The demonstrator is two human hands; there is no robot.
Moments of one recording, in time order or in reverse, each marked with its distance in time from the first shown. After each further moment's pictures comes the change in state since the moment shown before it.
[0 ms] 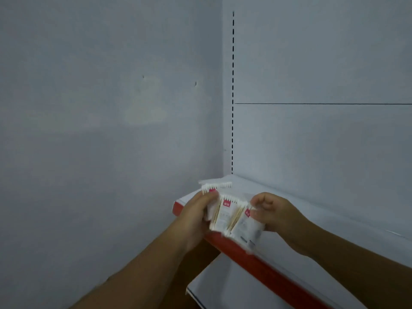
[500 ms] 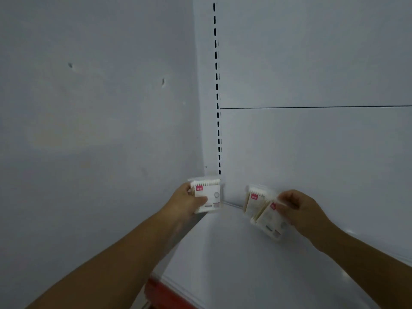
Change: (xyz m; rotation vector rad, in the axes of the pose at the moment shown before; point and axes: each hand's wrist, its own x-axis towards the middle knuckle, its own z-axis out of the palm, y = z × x) left_hand 0.249 0.036 -0.048 0.419 -0.010 0.065; right_hand 0.161 0.042 -0.073 -0.295 0.563 -0.039
